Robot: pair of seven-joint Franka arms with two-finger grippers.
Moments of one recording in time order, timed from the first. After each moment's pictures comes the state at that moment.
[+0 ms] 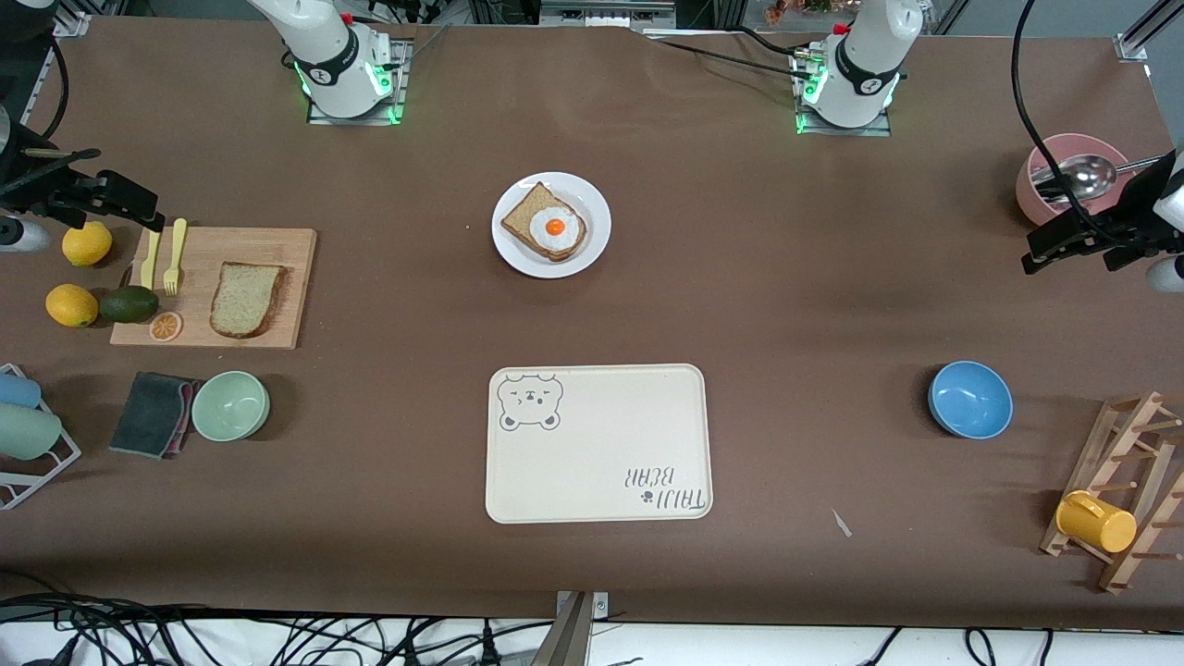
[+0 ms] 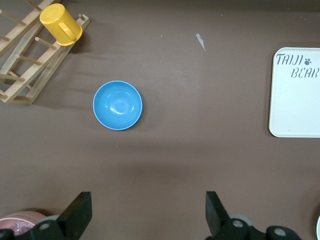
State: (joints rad) left arm -0.10 0.08 0.13 -1.51 -0.02 1.61 -0.04; right arm 0.02 -0.01 -0.06 -1.66 -0.01 1.60 0.00
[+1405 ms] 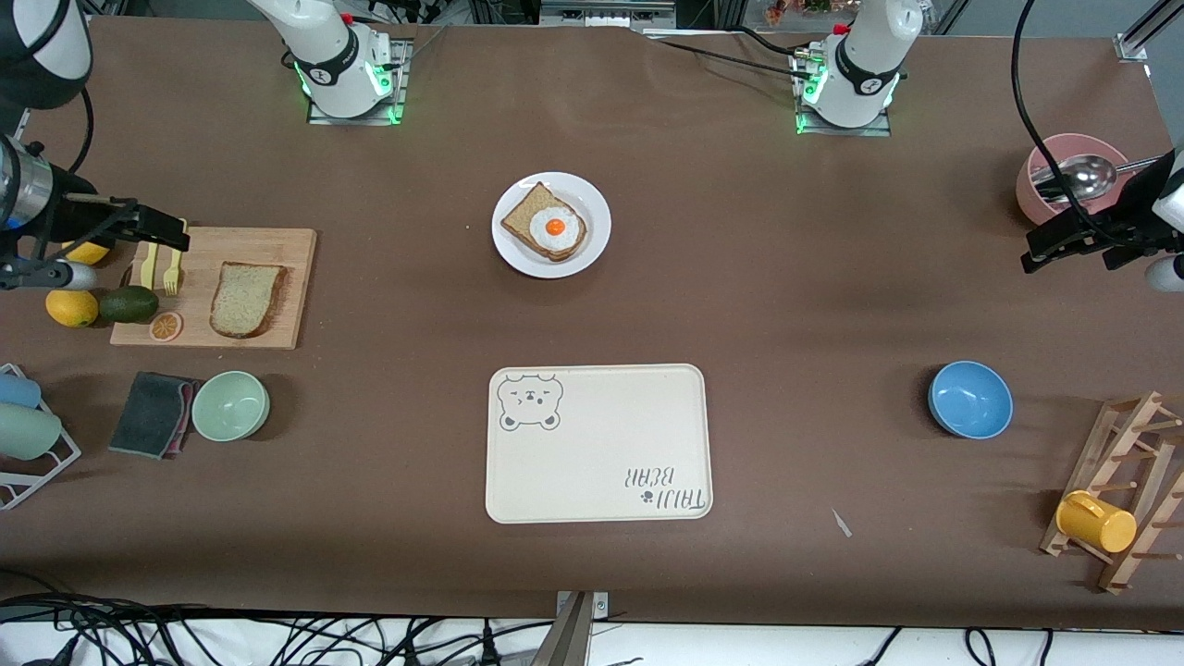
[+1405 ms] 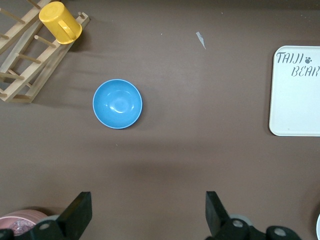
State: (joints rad) left arm -0.10 0.08 0.13 -1.51 -0.02 1.60 -0.04; right arm 0.02 0.10 -0.06 -1.67 -0.01 1.59 0.00
